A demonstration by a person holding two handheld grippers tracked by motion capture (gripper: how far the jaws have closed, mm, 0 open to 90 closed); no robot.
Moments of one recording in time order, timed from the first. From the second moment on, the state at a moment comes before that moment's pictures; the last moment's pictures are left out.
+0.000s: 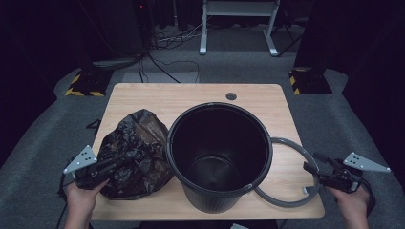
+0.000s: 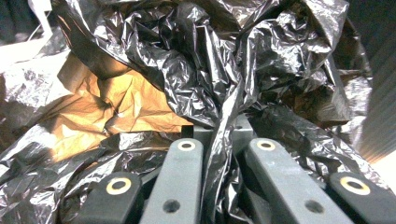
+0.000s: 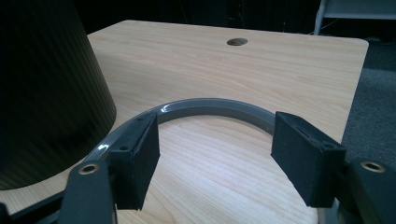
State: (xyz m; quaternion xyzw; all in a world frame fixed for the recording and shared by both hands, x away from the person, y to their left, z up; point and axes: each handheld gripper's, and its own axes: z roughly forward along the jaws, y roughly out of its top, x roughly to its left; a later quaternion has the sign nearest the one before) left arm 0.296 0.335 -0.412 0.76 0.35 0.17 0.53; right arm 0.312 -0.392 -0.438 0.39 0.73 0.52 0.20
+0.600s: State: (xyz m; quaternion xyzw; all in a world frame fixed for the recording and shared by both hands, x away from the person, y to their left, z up) left arm 0.294 0.349 -0.346 0.75 0.33 0.17 0.54; right arm 0.309 -0.390 -0.444 0.39 0.73 0.52 0.19
